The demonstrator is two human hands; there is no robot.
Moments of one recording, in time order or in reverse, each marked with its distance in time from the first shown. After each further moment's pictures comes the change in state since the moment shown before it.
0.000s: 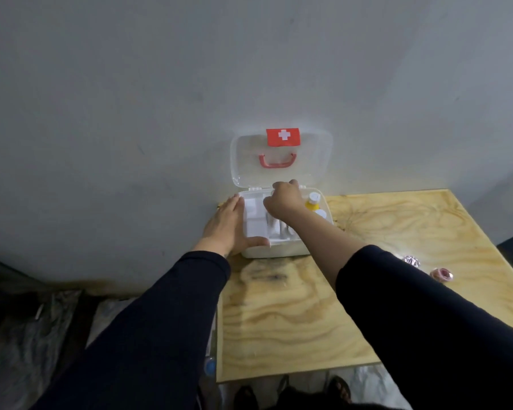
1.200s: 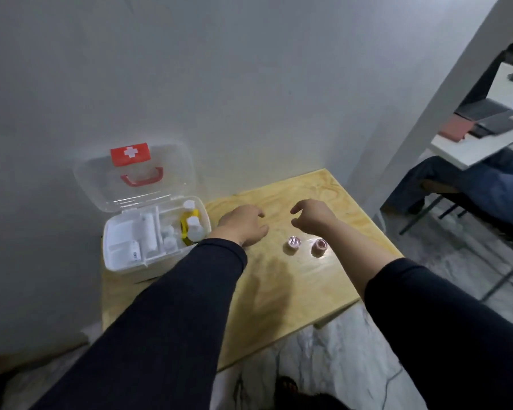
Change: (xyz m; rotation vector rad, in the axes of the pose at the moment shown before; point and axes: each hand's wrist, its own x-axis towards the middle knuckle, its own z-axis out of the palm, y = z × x) left_hand 0.030 0.248 0.066 0.108 -0.199 0.313; right_hand -0.049 0.260 -0.140 -0.065 0.039 0.227
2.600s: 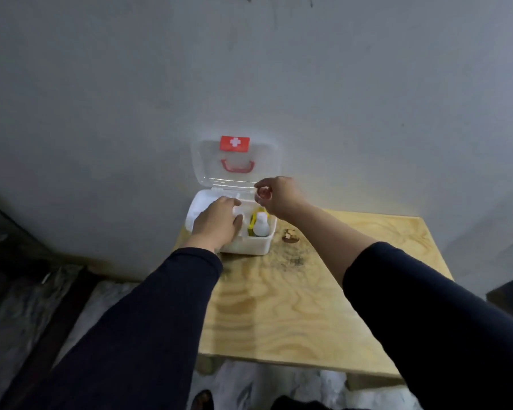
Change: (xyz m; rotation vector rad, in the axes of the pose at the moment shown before) left_hand -0.102 -0.089 -0.025 -0.163 0.466 -0.487; right_hand 0.002 -0.164 0.028 0.048 -0.032 -0.740
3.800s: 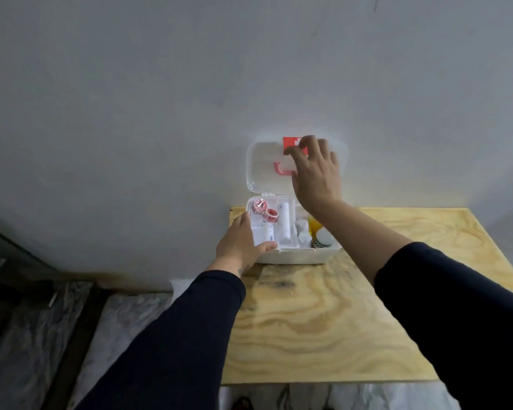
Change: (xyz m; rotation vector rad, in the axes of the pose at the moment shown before) left_hand 0.045 -0.135 0.015 -0.174 -0.180 0.010; right_hand 0.067 -0.075 0.059 -0.448 0.531 -0.108
